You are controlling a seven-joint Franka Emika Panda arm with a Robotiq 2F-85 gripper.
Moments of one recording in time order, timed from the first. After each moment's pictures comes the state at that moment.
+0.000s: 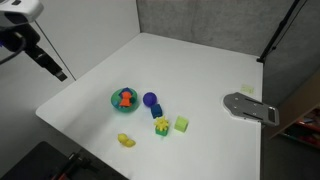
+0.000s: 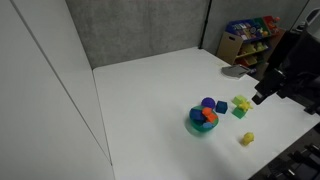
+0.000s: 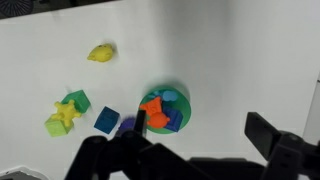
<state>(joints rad) 0.10 -0.54 0.33 -2.68 0.17 2.28 0.49</state>
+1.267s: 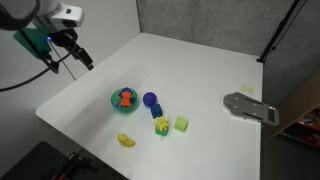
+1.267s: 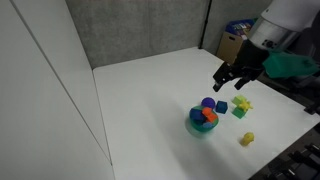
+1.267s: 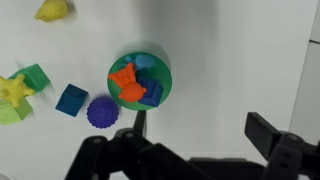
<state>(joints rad) 0.07 -0.15 0.28 -2.47 0.12 2.52 0.49</state>
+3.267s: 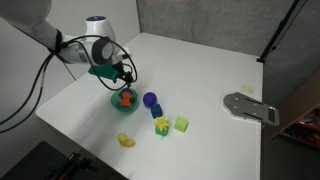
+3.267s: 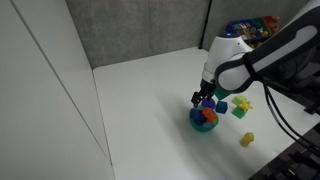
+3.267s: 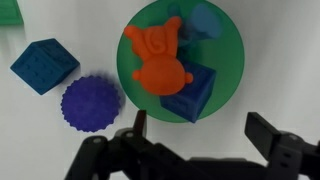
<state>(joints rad) 0.19 0.54 0.04 -2.06 -0.07 2.64 0.22</state>
